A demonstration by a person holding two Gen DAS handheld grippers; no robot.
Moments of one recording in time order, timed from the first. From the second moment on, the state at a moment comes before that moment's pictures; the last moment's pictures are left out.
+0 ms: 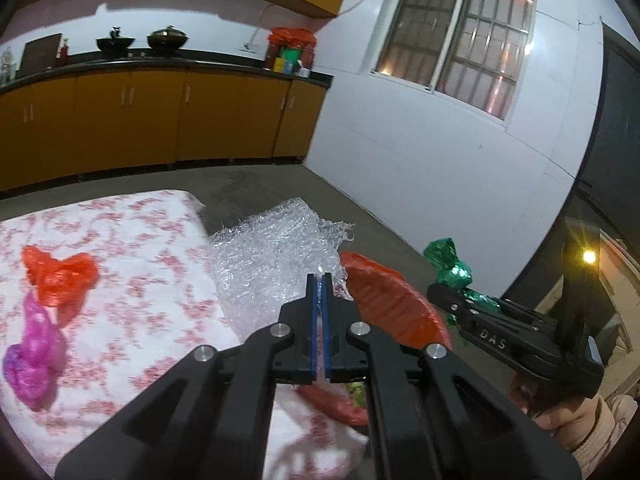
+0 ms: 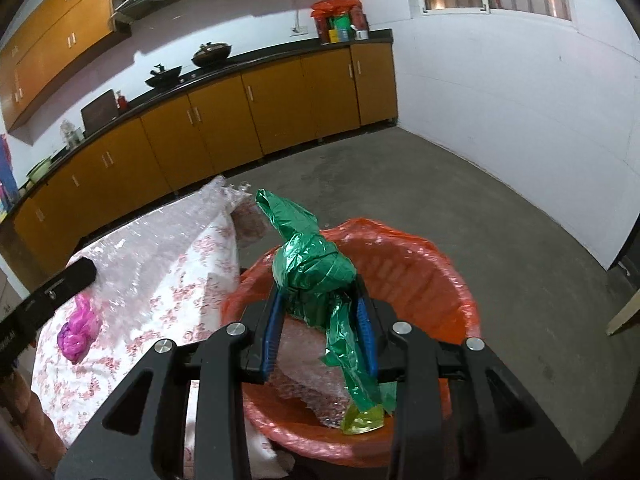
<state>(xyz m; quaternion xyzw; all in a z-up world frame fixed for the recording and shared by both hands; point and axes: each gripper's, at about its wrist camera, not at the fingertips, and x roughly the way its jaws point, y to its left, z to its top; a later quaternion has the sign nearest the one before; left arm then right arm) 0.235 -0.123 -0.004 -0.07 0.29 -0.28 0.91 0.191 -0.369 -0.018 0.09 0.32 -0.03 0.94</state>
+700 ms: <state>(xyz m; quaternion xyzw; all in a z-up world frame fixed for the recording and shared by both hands) 0.254 -0.192 -0.051 -0.06 0.34 -0.33 0.88 0.199 -0.408 -0.028 0.13 0.33 -0.06 0.93</state>
